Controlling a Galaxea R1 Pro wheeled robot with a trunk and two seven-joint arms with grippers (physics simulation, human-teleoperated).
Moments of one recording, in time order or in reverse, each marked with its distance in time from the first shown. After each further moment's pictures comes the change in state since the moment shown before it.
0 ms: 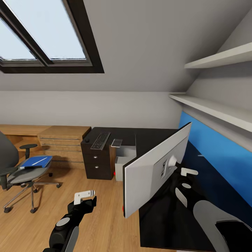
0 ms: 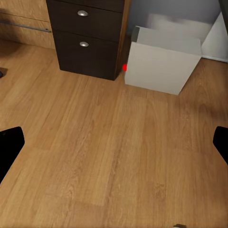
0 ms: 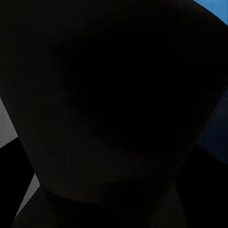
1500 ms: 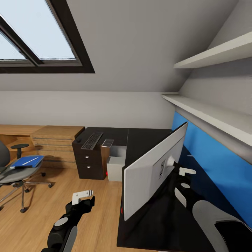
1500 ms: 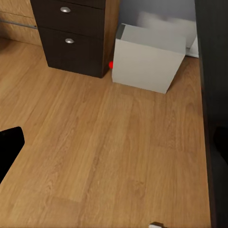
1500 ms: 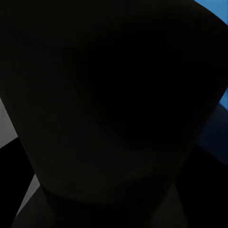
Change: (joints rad) left arm 0.000 0.002 0.021 -0.001 -0.002 0.000 0.000; right arm 0.000 0.006 0.004 -0.001 0.006 0.003 0.034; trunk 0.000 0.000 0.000
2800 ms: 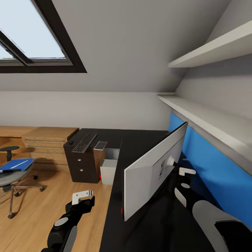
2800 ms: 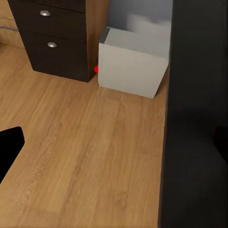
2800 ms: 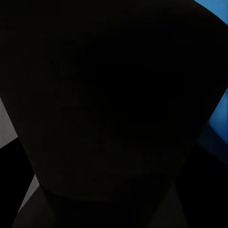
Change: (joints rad) left arm 0.000 0.000 0.000 0.000 0.000 0.000 0.000; right arm 0.000 0.001 -0.003 0.000 0.008 0.001 0.002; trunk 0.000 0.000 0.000
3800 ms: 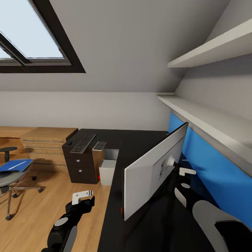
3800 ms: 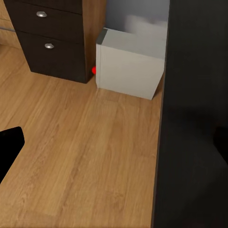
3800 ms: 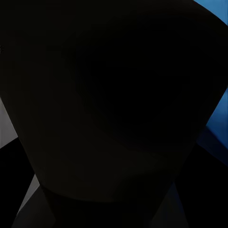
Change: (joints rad) left arm 0.000 0.000 0.000 0.000 0.001 0.000 0.000; right arm 0.000 0.000 -0.001 0.000 -0.007 0.000 -0.002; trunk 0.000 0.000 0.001
